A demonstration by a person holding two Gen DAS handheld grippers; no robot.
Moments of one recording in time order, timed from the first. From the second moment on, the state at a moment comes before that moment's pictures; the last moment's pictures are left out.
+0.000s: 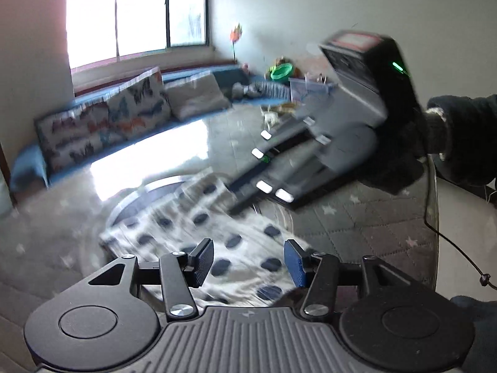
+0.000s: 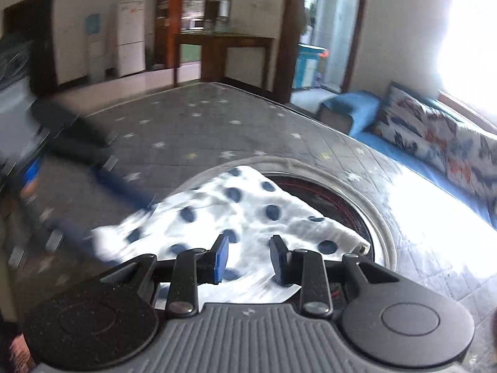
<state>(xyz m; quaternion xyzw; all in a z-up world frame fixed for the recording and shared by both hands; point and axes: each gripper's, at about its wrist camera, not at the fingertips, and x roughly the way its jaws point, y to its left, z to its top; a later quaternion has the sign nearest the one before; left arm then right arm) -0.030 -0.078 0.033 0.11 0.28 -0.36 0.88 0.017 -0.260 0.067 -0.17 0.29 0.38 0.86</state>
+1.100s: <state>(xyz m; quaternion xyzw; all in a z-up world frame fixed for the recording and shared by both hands) -0.039 -0.063 0.010 0.05 0.32 -0.35 0.88 0.087 -0.174 0.021 -0.20 0.32 0.44 0.82</state>
